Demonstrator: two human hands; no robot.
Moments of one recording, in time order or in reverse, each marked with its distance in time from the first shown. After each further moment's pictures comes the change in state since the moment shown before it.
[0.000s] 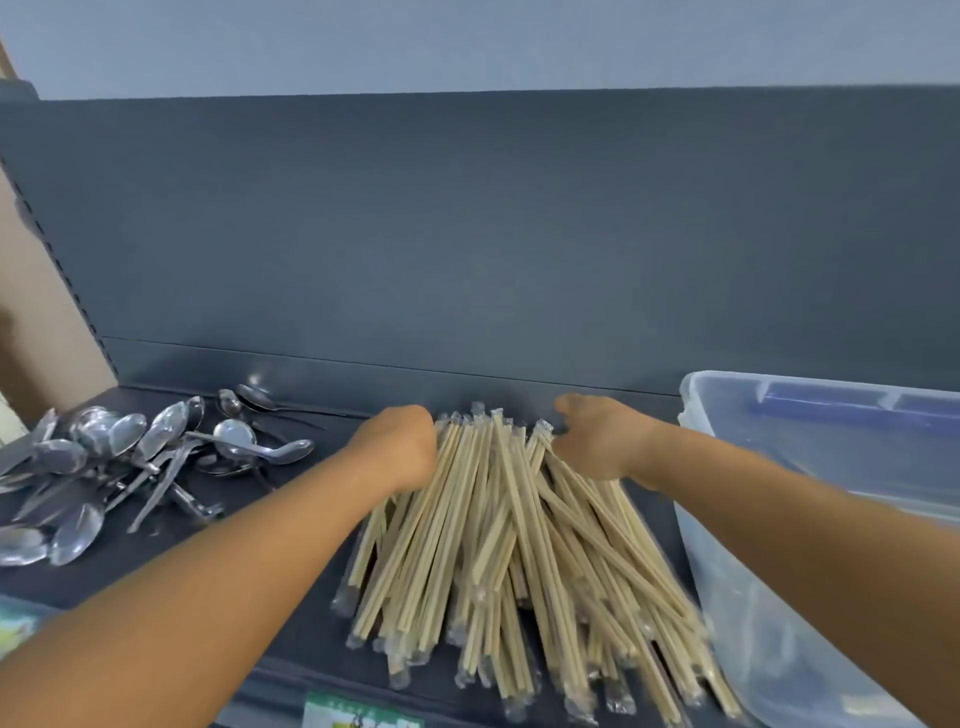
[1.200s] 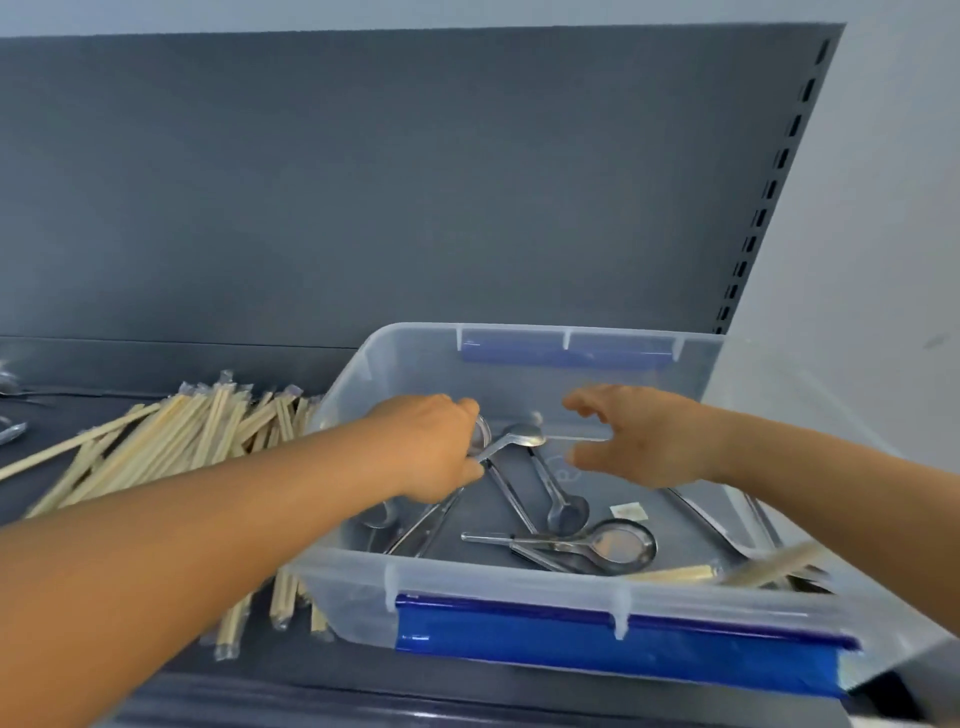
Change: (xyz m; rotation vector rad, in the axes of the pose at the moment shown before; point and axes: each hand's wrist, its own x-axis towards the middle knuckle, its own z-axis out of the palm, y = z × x) left_hand -0.084 0.313 0.034 0.333 -0.089 0.467; right_hand -0.106 0.311 -0.073 -0.129 0.004 -0.073
